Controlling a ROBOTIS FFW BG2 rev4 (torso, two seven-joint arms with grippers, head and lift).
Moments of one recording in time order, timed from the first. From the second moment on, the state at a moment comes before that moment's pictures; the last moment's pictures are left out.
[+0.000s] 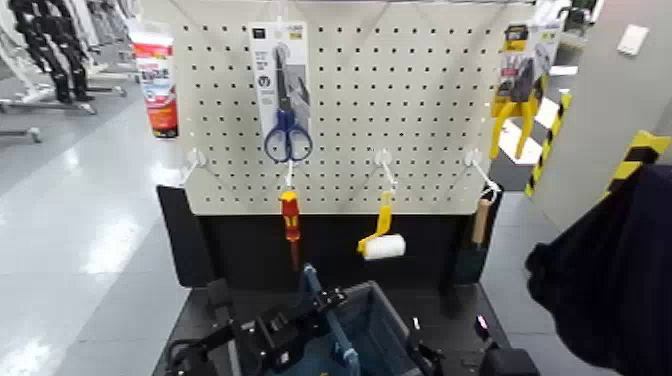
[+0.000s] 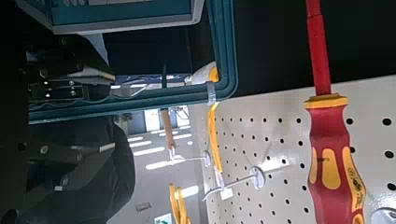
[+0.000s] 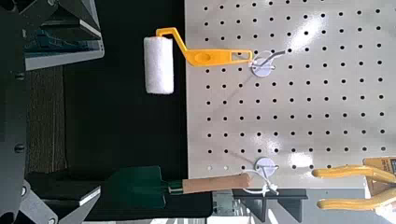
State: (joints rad) left arm -0.10 0.25 -0.19 -1.50 1.63 0.81 -0.24; right arm 0.29 -0.05 0.18 -1.70 -0.02 -0.18 -0.15
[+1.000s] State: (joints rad) left arm -0.06 0.25 -0.21 -1.53 1.68 0.80 -0.25; right arm 0.29 -0.05 0.18 -1.69 -0.02 -0.19 -0.15
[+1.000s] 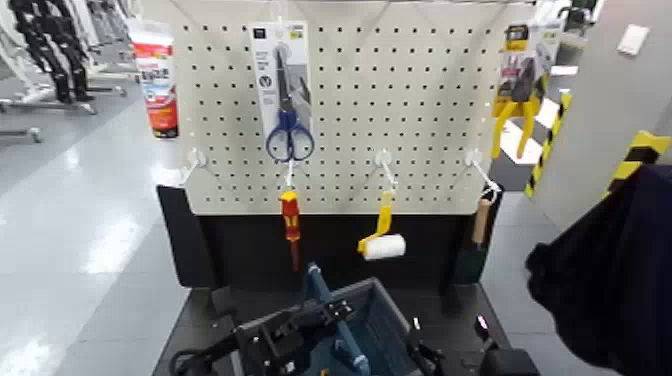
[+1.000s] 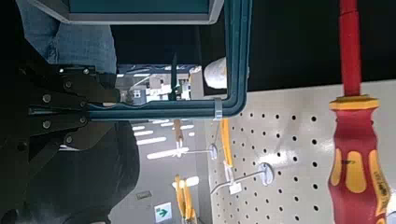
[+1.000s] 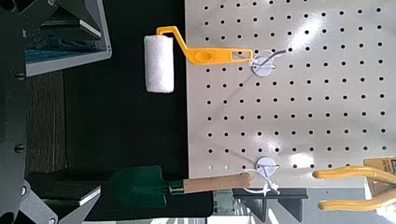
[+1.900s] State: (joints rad) left arm 0.01 0.28 -0.20 -1.69 1.78 0.81 -0.18; right arm 0.29 -0.05 0.18 -1.69 -0.02 -0.19 -0.15
